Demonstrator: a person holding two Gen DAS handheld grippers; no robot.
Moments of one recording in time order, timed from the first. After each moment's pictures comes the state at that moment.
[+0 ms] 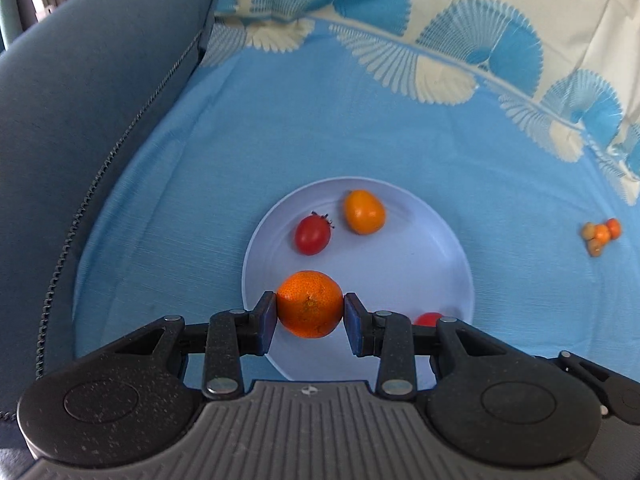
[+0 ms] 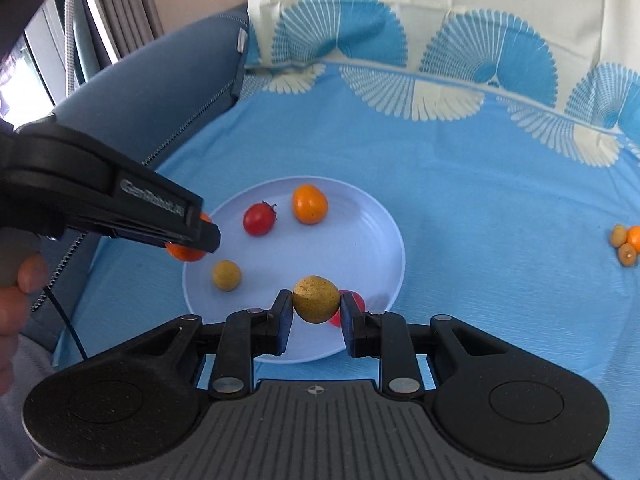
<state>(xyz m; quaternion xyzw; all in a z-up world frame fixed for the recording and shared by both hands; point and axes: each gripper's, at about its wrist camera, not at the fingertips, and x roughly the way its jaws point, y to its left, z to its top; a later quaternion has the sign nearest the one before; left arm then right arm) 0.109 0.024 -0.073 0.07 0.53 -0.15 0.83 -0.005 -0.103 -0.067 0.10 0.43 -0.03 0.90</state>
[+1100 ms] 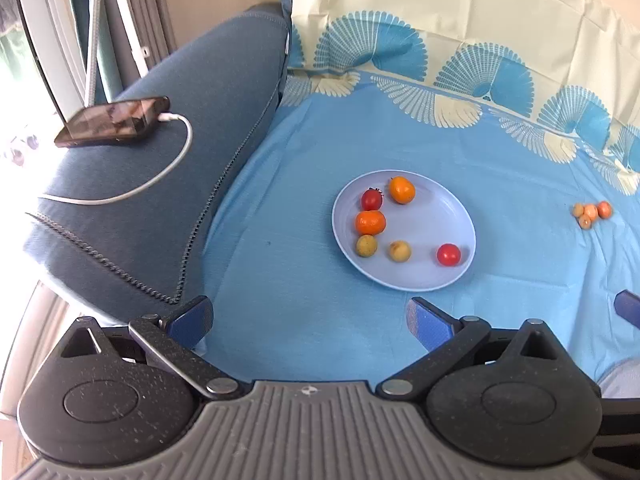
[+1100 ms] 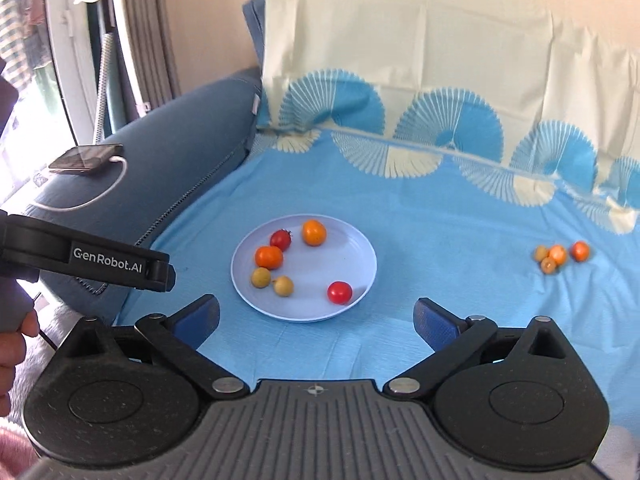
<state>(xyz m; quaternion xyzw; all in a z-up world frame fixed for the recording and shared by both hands) -0.051 0.107 0.021 0.10 0.44 -0.10 0.89 -0.153 -0.048 0.041 0.06 0.34 -0.06 0.94</state>
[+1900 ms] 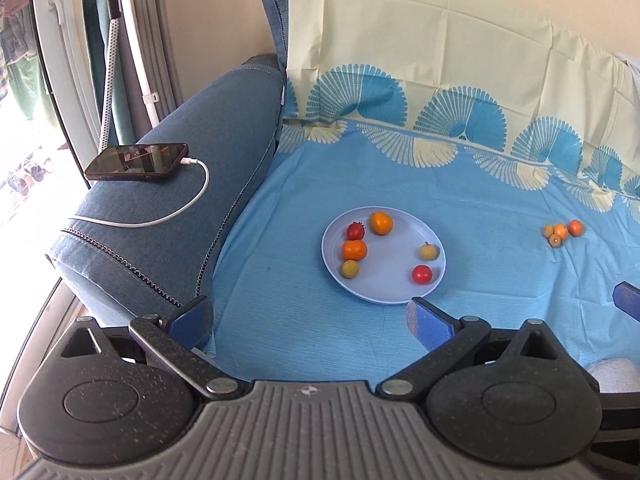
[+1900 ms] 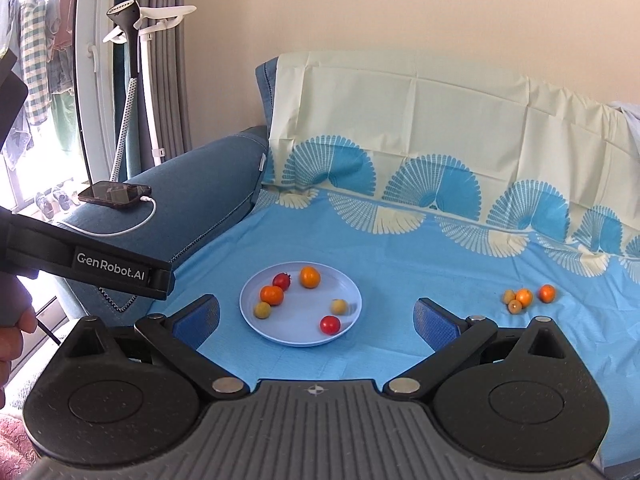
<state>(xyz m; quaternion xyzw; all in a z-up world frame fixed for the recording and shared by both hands) -0.110 0.121 0.066 0.09 0.38 -0.12 0.91 -0.217 -0.037 0.082 0.03 0.26 -0.07 0.96</state>
